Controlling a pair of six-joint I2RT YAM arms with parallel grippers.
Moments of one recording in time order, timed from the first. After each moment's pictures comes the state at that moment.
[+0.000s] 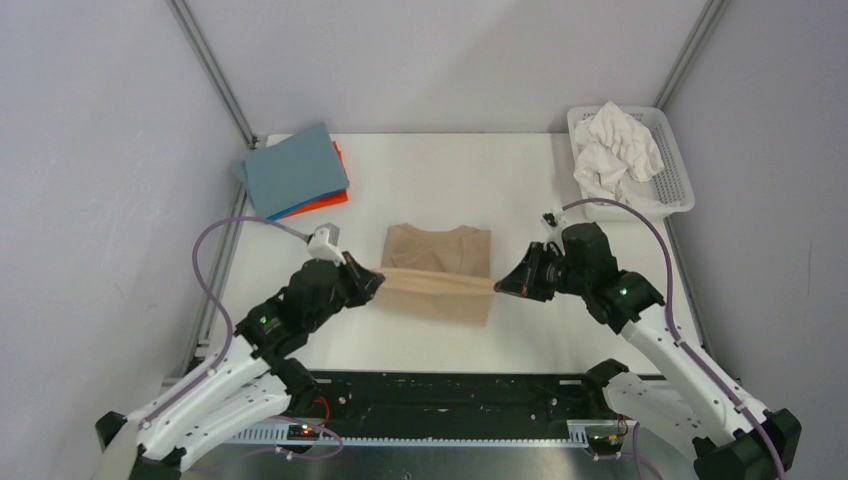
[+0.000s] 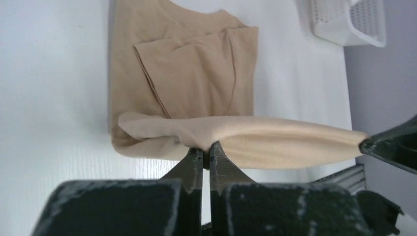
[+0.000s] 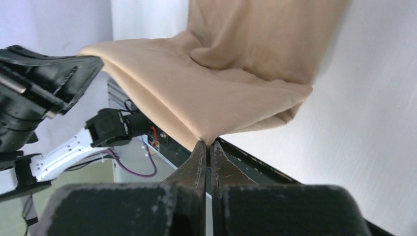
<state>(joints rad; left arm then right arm) -0.75 0.64 0.60 -0.43 -0.24 -0.84 0.50 0.85 0.78 -0.57 -0.38 0.78</state>
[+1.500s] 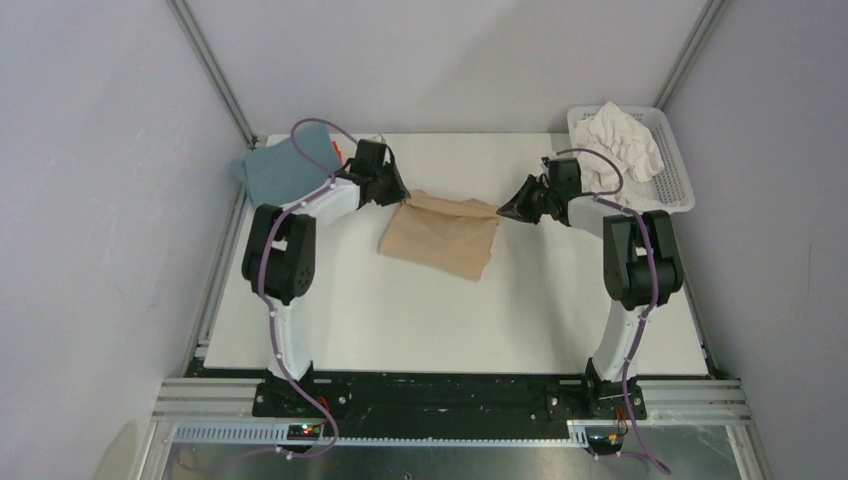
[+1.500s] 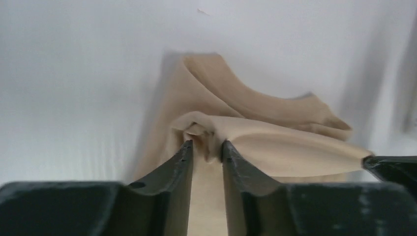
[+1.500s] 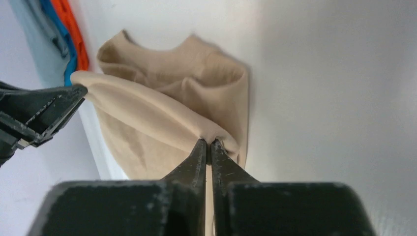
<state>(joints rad) -0.33 1.98 1.45 -0.23 0.09 -0.62 0.14 1.90 1.18 -0.03 -0.48 0.71</state>
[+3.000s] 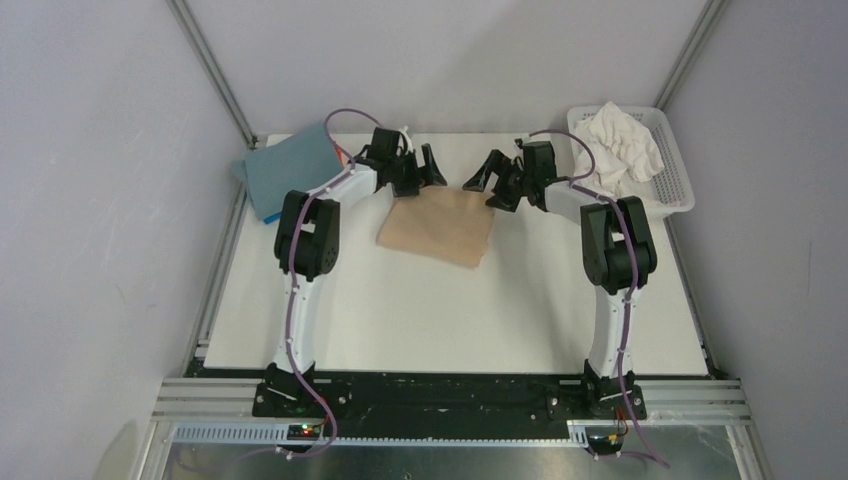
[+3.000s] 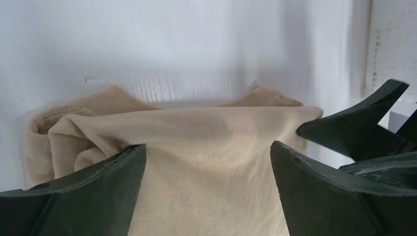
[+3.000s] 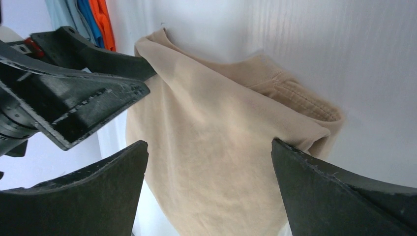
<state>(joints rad) -0.33 2.33 1.85 -0.26 0.40 -0.52 0.23 2.10 1.44 0.01 -0.50 0.72</state>
